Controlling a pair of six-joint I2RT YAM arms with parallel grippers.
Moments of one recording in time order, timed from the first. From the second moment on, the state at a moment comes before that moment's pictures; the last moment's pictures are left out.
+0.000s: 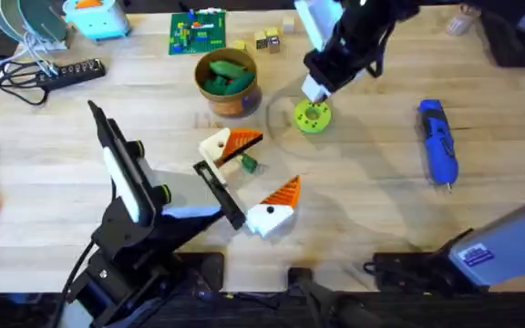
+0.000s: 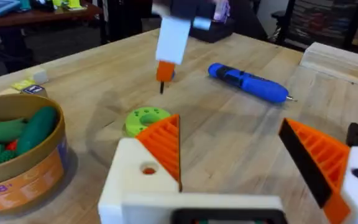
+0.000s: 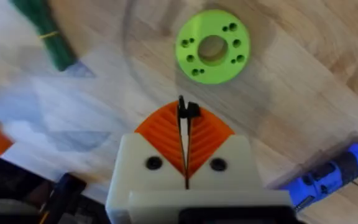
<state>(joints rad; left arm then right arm) -0.65 0.01 0.01 -0.06 0.29 -0.07 0.53 1.80 1.68 -1.28 -0.06 -0.09</state>
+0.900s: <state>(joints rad) -0.65 0.01 0.01 -0.06 0.29 -0.07 0.95 1.80 1.98 -1.35 -0.11 -0.06</state>
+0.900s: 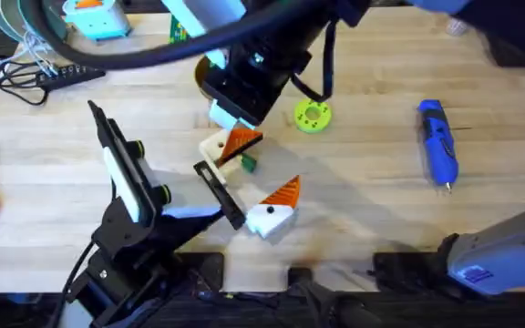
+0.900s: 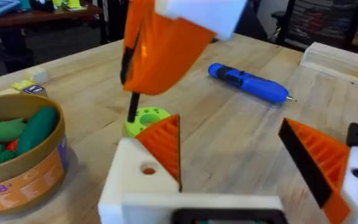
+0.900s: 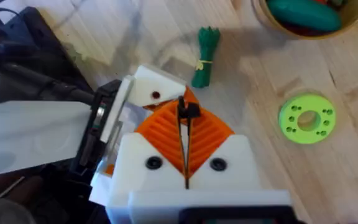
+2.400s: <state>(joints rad) -0.65 0.01 0.01 -0.06 0.29 -0.07 1.01 1.84 1.98 -1.36 -0.12 -0.05</state>
